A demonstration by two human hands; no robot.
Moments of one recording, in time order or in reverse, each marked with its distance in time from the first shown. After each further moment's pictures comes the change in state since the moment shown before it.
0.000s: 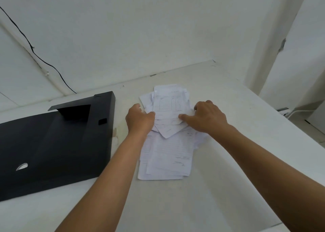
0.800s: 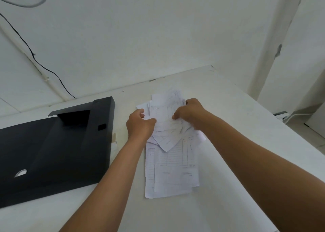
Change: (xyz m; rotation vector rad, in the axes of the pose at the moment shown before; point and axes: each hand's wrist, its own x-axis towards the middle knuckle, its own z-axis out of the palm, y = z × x) left_hand 0.001 -0.004 0.002 -0.034 -0.017 0.010; right_hand 0.023 -0.037 -0.007 0.749 -0.166 0.160
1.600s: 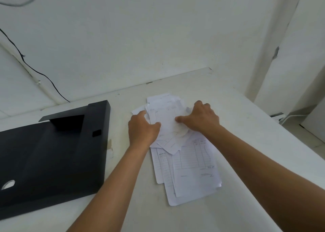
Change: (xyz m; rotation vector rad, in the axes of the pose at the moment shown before) left_hand 0.002 0.009 0.013 0.312 -0.029 0.132; right_hand 0.006 0.016 -0.017 -0.597 0.198 -0.080
